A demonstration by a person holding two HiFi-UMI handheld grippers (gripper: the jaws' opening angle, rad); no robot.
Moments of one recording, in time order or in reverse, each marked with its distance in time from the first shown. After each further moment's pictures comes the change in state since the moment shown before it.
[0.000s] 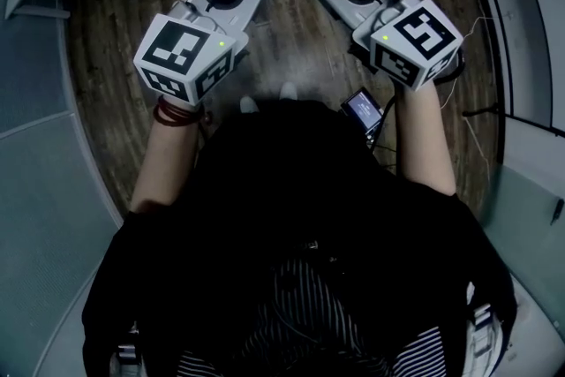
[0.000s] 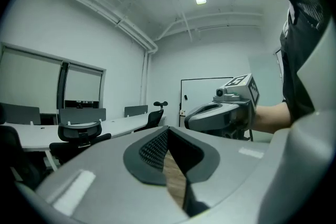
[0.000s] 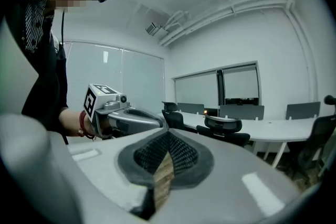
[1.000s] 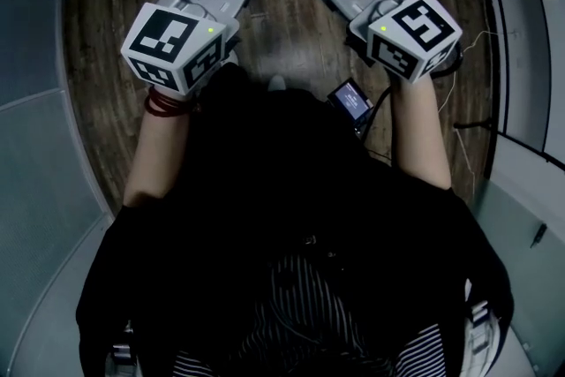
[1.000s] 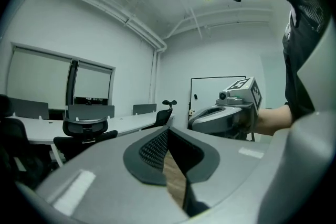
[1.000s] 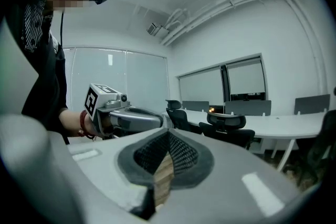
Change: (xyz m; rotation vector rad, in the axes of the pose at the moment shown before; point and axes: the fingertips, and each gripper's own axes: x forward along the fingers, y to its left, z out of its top) left arm 0.050 0.018 -0.012 -0.033 0.007 0.102; right arm 0.001 -0.056 -0.022 0.025 0.006 0.089
